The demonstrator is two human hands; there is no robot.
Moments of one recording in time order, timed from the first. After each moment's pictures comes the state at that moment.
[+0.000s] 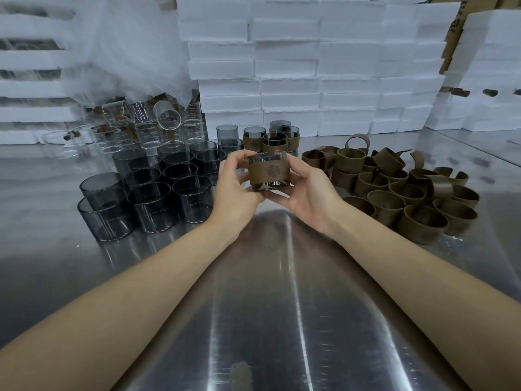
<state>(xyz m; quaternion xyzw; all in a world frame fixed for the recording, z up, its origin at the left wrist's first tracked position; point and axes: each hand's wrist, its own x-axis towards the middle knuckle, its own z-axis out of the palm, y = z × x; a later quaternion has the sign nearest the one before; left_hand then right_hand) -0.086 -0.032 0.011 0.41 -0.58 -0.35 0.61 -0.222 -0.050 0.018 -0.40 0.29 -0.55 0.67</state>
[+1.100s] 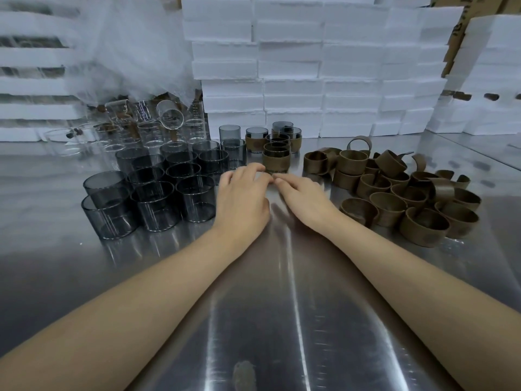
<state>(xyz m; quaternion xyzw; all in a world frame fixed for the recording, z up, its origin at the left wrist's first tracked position) -0.082 -0.029 0.005 0.55 -0.77 0.12 0.30 -0.222 -0.055 0.005 -0.72 0.56 -0.35 0.22</state>
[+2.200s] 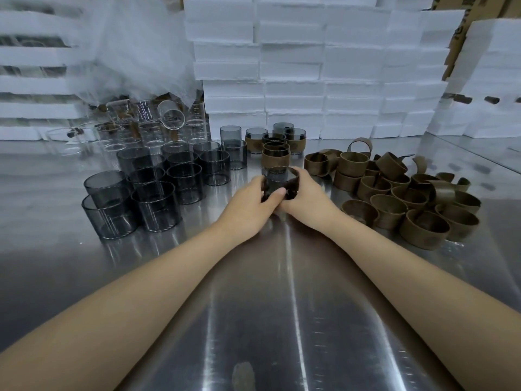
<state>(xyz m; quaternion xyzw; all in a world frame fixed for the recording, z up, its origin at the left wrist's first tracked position) -0.080 -0.048 -0.005 0.52 -0.74 -0.22 0.36 -0.227 -0.057 0.002 -0.71 0.51 -0.40 0.26</state>
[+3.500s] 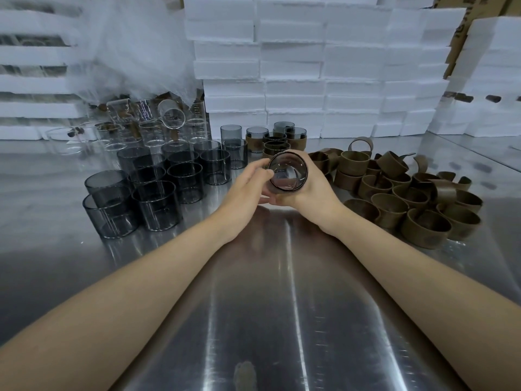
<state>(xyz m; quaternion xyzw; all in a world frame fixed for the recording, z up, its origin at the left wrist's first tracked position) -0.081 -0.050 0.006 0.42 -0.61 -0.44 0.51 -0.227 -0.053 0.011 -0.70 0.40 -0.51 0.31</state>
